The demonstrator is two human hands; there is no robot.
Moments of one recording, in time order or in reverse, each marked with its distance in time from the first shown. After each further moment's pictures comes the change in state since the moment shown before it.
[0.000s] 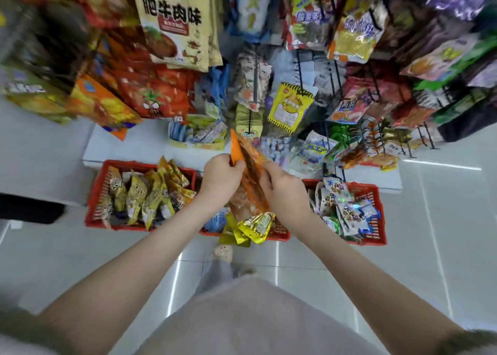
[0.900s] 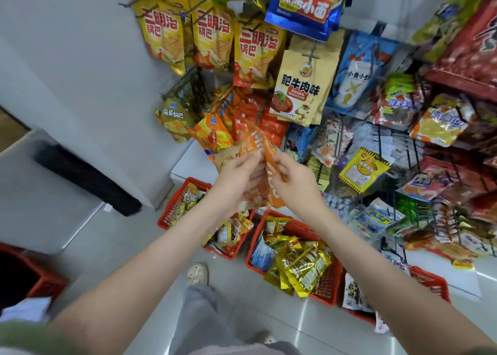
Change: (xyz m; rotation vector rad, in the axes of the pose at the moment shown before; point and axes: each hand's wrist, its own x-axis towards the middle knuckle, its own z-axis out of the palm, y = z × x) left_hand -0.075 -0.039 -0.176 -0.764 0.013 0.041; right_hand 0.018 -0.189 -0.016 0.412 -0.250 -0.205
